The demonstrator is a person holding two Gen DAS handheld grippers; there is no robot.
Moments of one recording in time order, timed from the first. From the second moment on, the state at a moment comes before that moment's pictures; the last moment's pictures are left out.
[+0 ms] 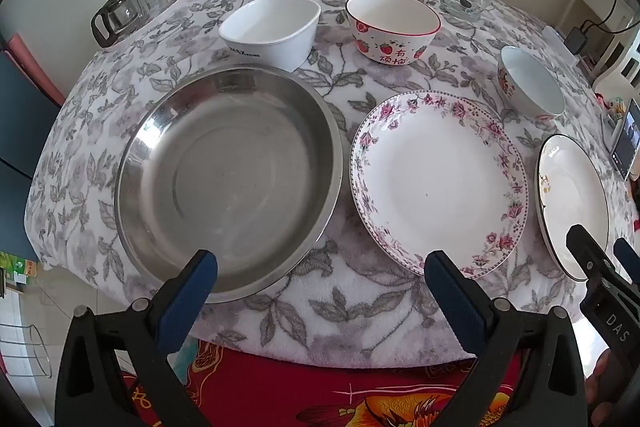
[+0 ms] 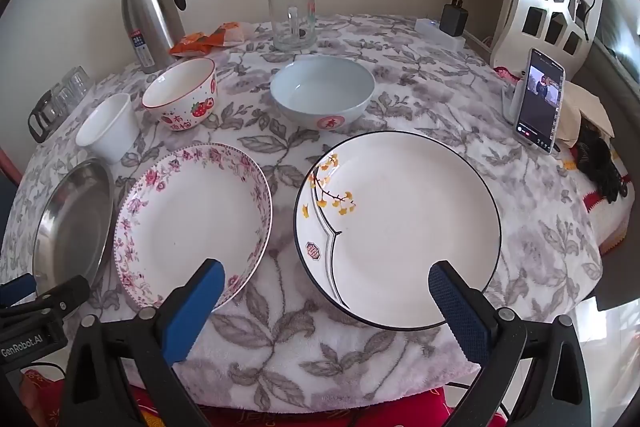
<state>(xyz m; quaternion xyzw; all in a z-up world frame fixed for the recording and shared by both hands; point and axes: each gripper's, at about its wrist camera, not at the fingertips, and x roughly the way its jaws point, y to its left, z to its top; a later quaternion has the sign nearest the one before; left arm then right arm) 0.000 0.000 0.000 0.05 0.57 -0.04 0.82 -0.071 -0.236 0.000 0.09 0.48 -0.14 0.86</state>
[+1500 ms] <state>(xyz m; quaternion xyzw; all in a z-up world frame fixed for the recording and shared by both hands) 0.000 0.001 -0.002 0.05 0.57 -0.04 0.82 -0.070 -0.235 -0.003 0.08 0.49 -0.14 0.86</state>
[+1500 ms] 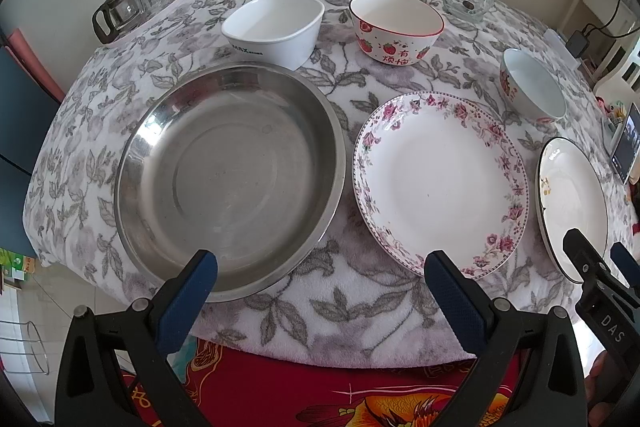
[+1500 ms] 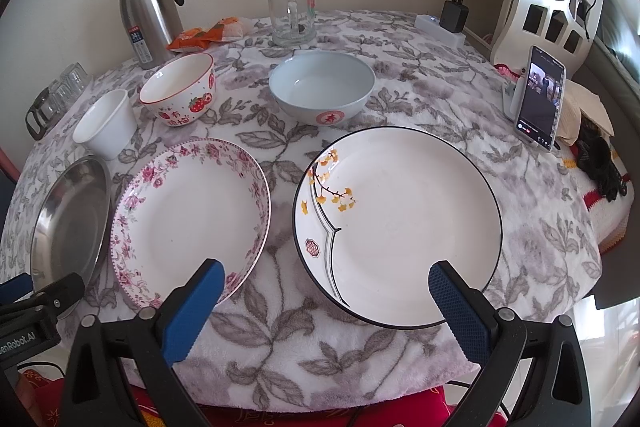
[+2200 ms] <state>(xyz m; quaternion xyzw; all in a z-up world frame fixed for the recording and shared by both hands) 0.016 0.050 0.009 -0.02 0.55 0.03 0.83 -0.048 -0.201 0.001 0.06 0.49 -0.12 0.86</state>
